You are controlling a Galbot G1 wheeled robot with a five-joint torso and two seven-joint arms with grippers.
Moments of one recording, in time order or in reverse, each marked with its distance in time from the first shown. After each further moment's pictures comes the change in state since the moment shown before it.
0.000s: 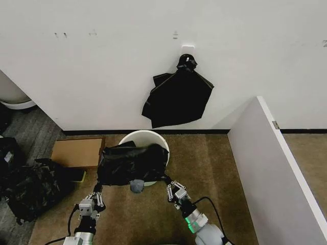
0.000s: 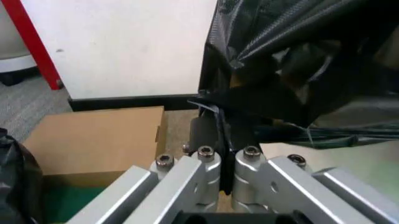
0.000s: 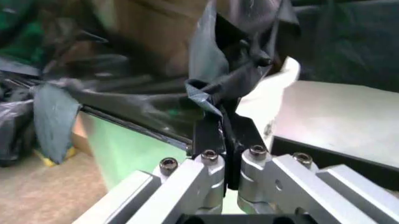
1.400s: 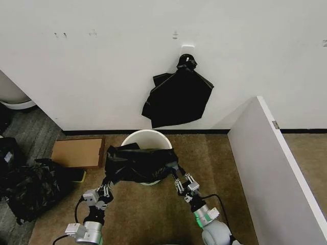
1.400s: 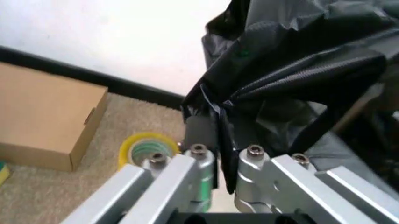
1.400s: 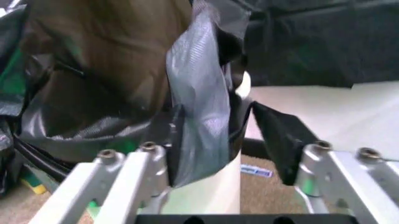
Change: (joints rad) left arm -0.023 -0.010 0.049 -0.084 -0.351 0.050 0.179; right arm -0.041 -0.053 0.068 0.067 0.208 0.007 -0.106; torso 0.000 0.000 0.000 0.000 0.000
